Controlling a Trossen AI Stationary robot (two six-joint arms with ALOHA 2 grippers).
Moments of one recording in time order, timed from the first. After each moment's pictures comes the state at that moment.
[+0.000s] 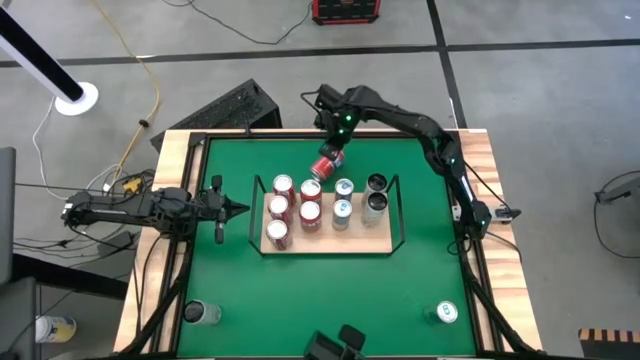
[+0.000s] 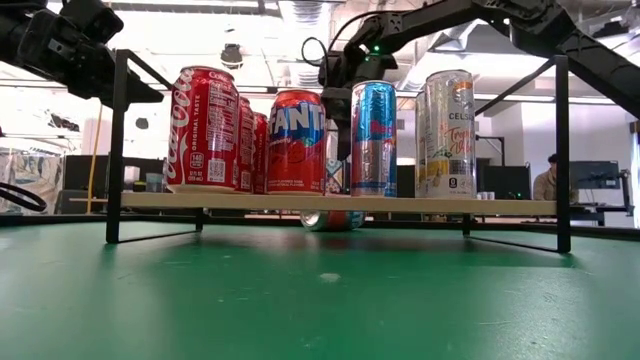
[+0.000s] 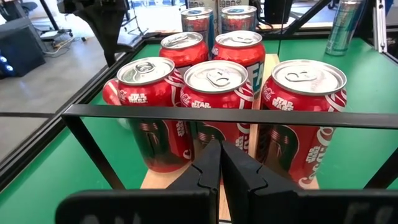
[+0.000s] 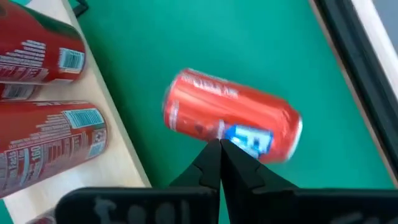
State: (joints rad) left arm -0.06 0.23 0.25 -0.22 -0.25 0.02; right arm -0.55 2.24 2.23 -1.25 -0.23 -0.06
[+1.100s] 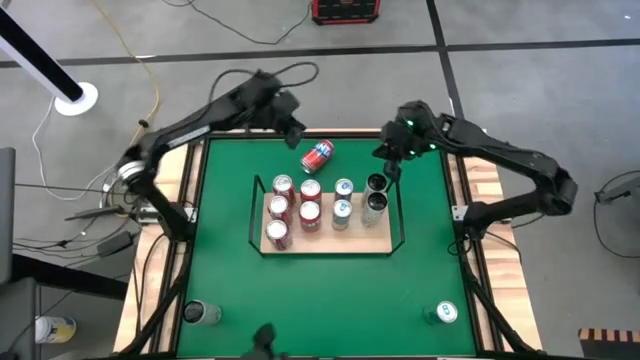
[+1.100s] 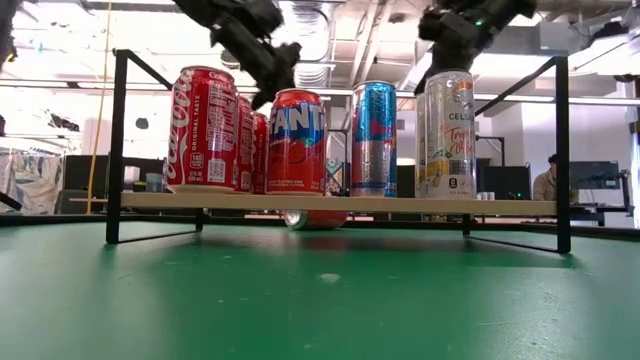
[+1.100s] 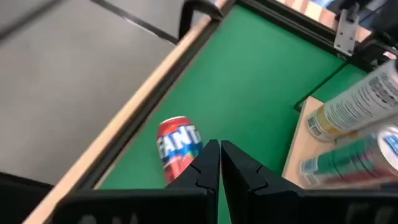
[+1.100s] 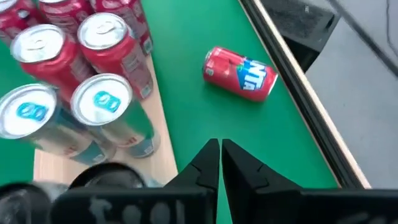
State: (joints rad) left arm 0.67 1.60 1.46 -0.47 0.24 -0.05; right arm -0.54 1.26 1.18 -0.68 -0.19 -0.17
